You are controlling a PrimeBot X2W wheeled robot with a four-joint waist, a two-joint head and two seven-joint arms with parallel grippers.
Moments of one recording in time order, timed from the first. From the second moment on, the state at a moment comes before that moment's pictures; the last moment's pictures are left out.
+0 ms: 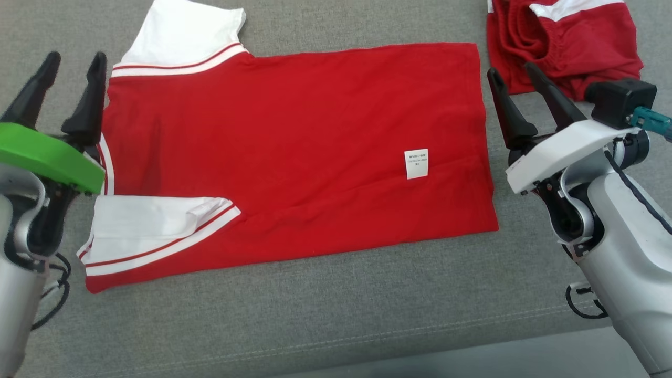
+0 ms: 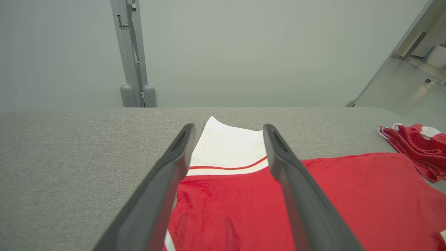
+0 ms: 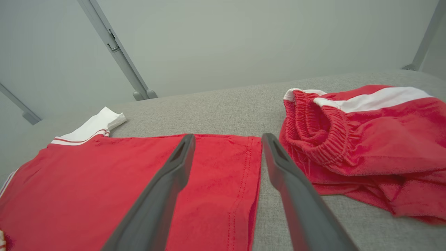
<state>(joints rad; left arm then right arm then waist) -0.60 0.48 -0.37 0.21 -0.84 -0.06 -0.05 -0.51 -0.33 0.46 0.25 0.63 -0.05 -0.09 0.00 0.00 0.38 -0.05</state>
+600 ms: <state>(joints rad) -0.92 0.56 -0.34 0.34 -0.97 -0.09 0.23 -0.77 -0.24 0.51 0.36 0.62 -0.04 0.02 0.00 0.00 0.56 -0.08</state>
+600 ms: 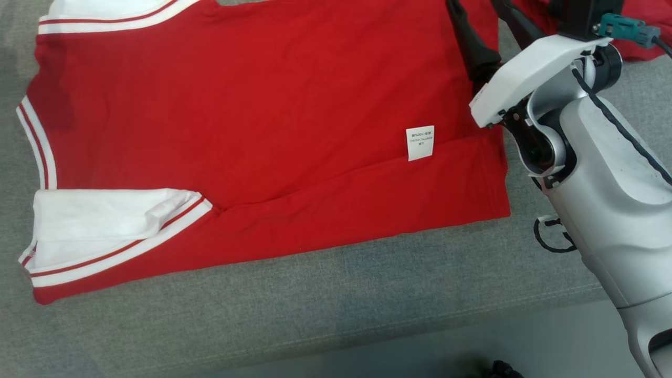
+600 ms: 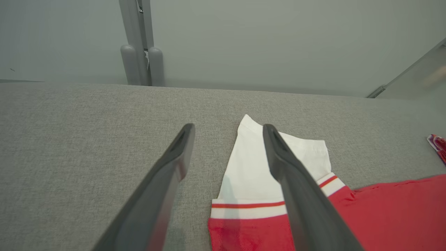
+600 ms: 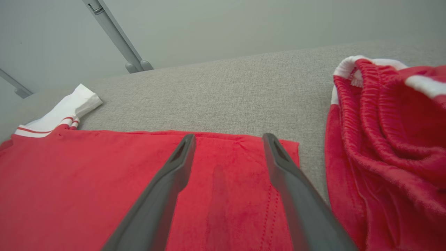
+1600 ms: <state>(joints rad) -1.15 0.69 -0.39 0.52 -0.91 -0.12 0.40 -0.96 -0.08 0.60 0.52 0.61 0.01 -0.03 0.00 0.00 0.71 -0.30</state>
